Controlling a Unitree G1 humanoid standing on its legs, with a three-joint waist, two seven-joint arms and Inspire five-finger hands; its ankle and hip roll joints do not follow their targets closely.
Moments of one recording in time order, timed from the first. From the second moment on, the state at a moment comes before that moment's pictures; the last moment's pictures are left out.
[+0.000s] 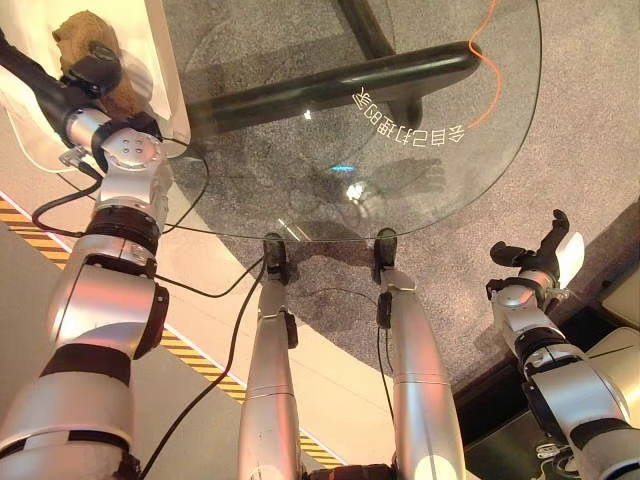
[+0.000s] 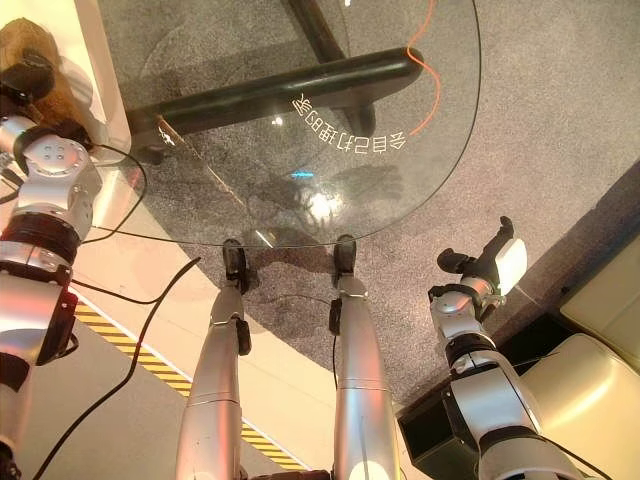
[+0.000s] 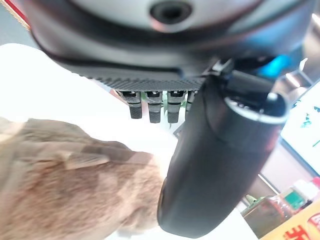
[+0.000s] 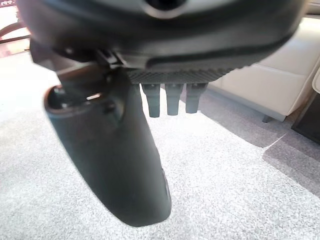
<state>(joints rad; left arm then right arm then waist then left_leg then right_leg) -1.31 0.65 -0.34 1.17 -0.50 -0.23 0.92 -0.77 -0.49 0.30 1.24 0.24 -0.17 -0.74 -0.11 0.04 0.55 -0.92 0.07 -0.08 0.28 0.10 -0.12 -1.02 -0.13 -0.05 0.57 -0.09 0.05</state>
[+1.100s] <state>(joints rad) -0.92 0.71 -0.09 0.89 -0.54 -0.40 0.85 -0.53 -0.47 0.23 1.24 0.24 -0.12 -0.55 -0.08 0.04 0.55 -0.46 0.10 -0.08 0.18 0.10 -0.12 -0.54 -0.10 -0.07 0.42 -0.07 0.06</state>
